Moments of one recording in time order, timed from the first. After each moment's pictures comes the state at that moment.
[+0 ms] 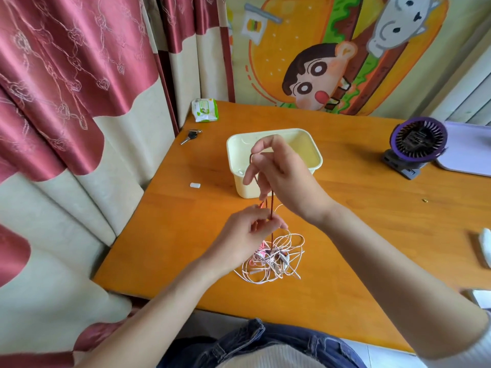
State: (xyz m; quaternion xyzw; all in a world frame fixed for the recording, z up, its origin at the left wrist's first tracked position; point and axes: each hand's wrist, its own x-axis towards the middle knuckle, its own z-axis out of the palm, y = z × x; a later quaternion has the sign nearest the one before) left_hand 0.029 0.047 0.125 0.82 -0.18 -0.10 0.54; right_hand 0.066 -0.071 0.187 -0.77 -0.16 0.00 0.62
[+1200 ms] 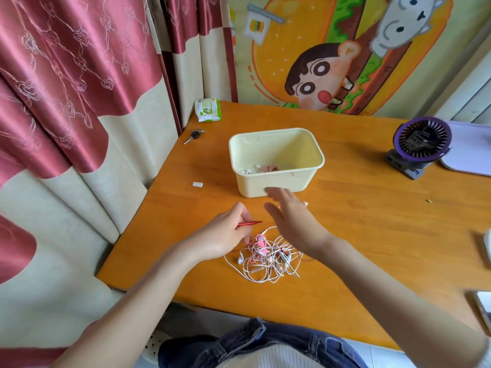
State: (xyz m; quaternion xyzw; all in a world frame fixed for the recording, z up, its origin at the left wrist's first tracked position) left_hand 0.045 0.076 0.125 0.88 -0.13 -0.25 0.37; right_hand 0.048 -0.094 0.110 -0.93 -0.10 0.05 0.36
